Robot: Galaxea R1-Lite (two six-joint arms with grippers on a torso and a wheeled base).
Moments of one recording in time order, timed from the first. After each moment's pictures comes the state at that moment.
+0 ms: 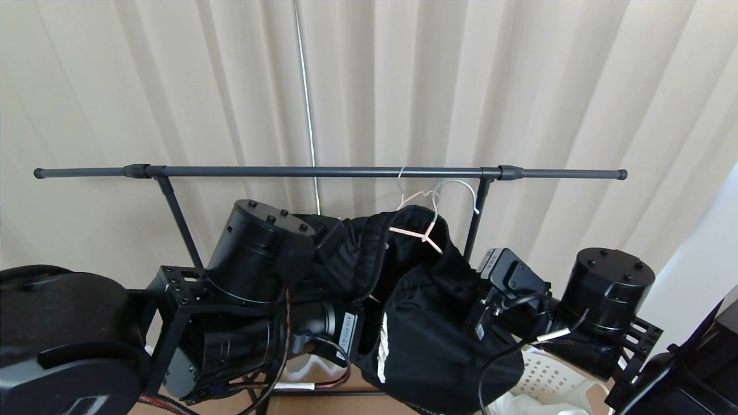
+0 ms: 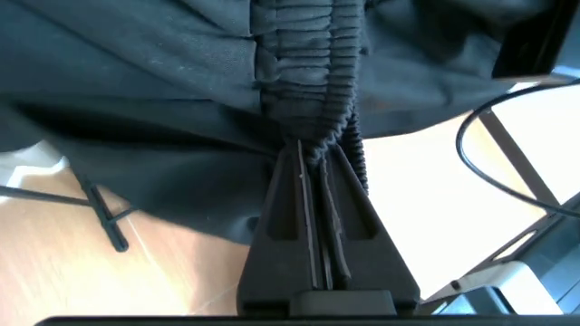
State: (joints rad) left arm -0.82 1.65 -0.90 -0.11 0.11 -0.25; right arm 0.56 1.92 -0.44 -1.38 0.22 -0.45
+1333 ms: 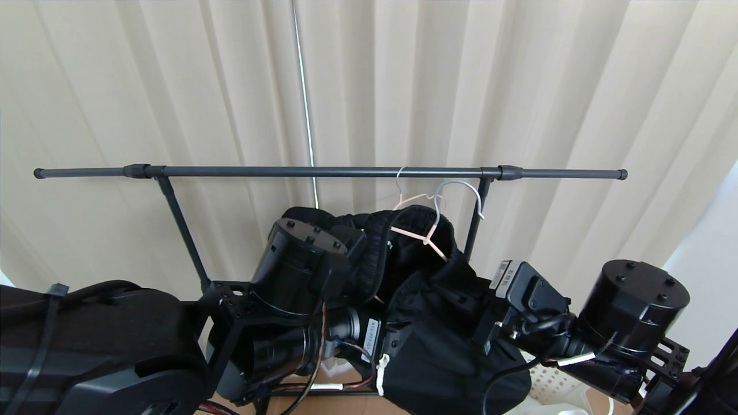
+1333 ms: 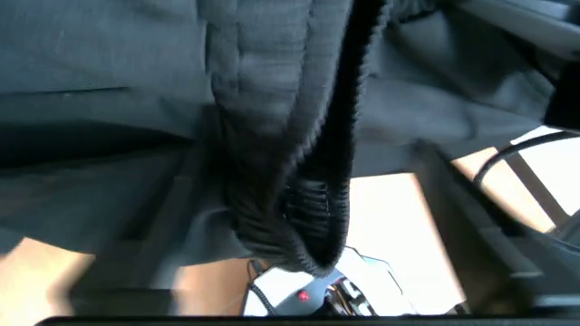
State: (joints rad) left arm -0.84 1.75 -0.89 -0.24 0.13 -0.25; right arm 0.61 1.87 -0.36 -1.45 0.22 -0.46
